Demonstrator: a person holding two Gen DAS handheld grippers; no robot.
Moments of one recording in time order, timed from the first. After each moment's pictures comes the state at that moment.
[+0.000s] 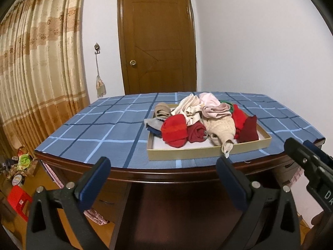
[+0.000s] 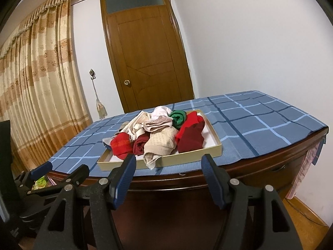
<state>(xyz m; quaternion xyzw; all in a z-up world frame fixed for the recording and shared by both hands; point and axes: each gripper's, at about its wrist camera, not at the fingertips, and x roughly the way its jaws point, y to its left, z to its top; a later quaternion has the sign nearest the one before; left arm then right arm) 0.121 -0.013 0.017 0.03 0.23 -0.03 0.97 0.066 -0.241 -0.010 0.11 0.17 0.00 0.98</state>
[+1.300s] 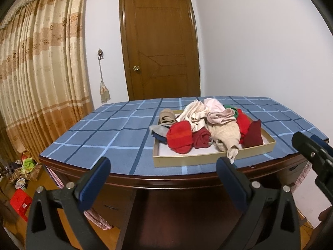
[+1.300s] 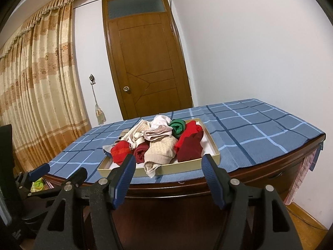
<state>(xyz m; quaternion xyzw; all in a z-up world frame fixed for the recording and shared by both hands) 0.125 -0.009 0.022 0.04 0.21 -0.02 0.98 0.064 -0.240 0.001 0.10 0.15 -0.01 0.98</state>
